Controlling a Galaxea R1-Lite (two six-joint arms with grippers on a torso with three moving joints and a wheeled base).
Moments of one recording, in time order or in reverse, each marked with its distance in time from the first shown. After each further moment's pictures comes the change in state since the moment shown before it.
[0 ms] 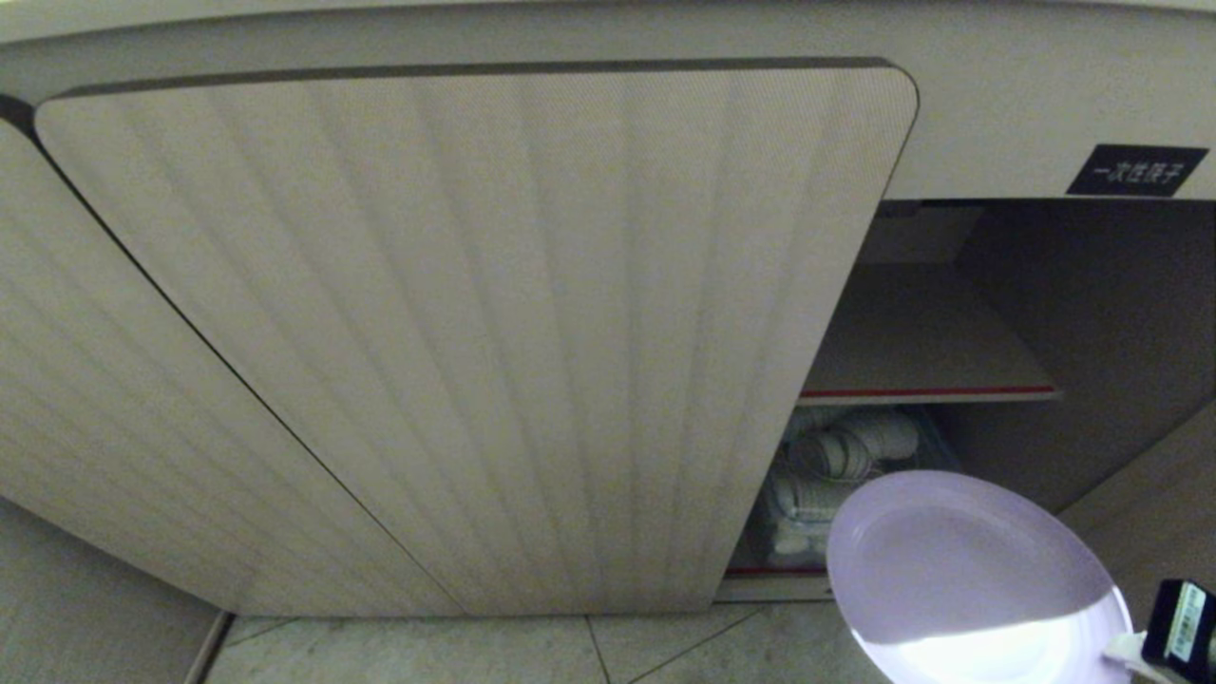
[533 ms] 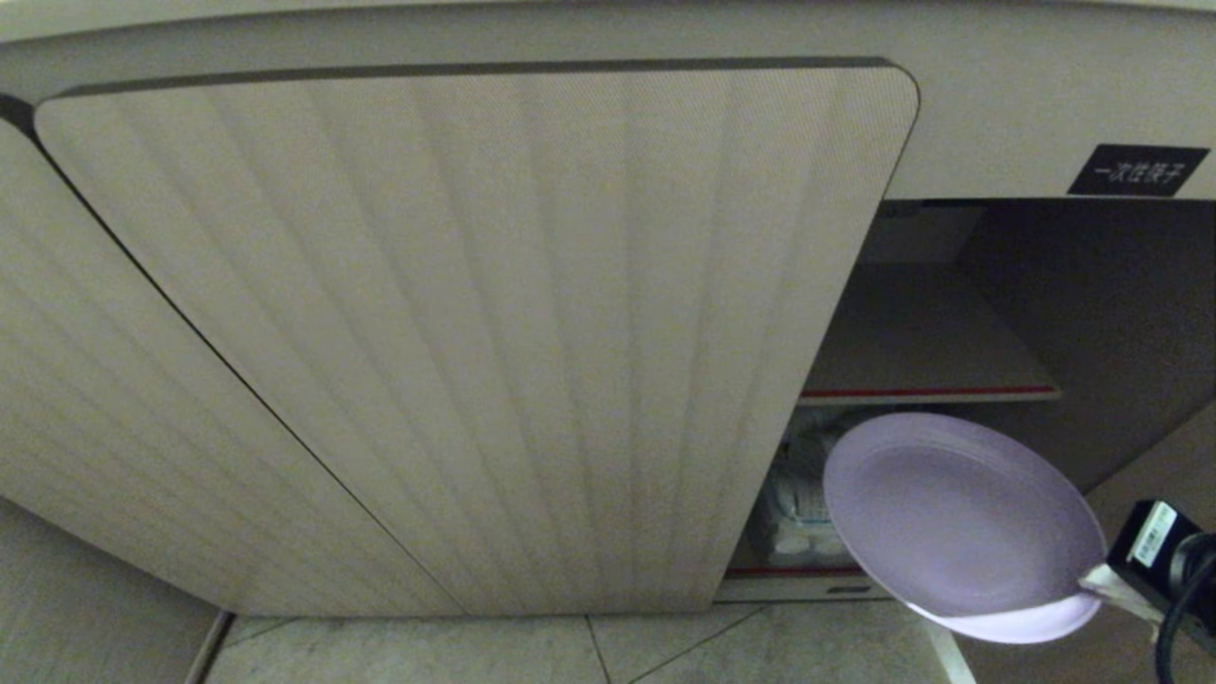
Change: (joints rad) left arm 0.000 0.000 0.000 0.000 0.000 0.000; right arm -0.047 0.107 -0.130 -0.015 0.010 0.082
